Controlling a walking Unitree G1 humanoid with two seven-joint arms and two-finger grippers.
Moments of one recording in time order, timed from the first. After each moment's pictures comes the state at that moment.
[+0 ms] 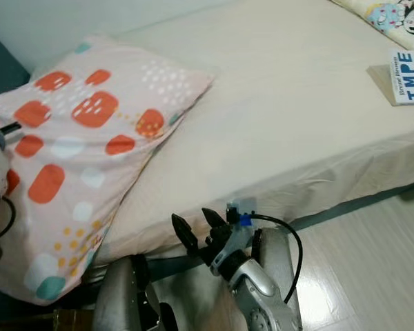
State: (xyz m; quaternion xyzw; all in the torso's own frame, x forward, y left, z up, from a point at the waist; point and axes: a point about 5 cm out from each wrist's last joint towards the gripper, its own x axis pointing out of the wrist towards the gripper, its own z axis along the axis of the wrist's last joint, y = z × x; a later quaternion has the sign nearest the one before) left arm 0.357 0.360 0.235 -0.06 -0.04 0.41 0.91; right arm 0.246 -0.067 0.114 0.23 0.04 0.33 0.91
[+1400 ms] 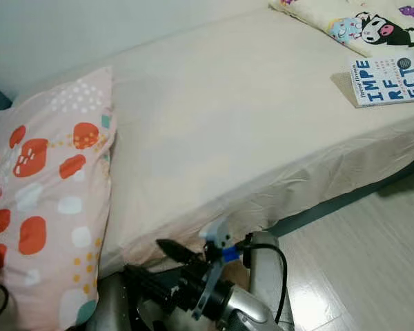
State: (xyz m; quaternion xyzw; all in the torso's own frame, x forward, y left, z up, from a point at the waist) left arm 0.270 0.394 0.096 -0.17 0.13 0.56 0.80; right arm 0.191 -0.041 0.117 0.25 0.05 0.53 0.81
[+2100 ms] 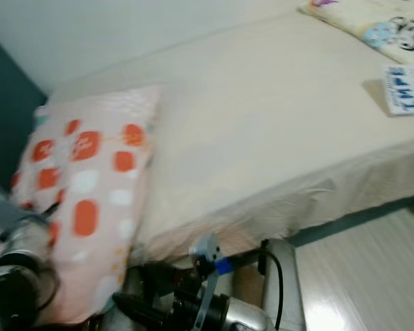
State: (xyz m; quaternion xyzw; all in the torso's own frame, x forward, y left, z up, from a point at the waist) left arm 0.343 0.281 0.090 -0.27 0.09 0.27 0.92; right arm 0.184 -0.037 0.112 0.24 0.09 0.56 0.79
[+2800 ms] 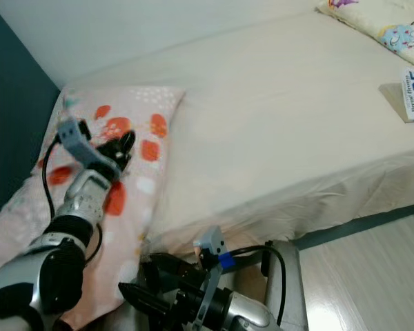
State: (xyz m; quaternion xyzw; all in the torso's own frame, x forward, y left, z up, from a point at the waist) left arm 0.399 0.181 0.202 -0.24 -0.13 -0.13 0.95; right arm 0.188 -0.041 0.113 0.24 0.08 0.55 0.80
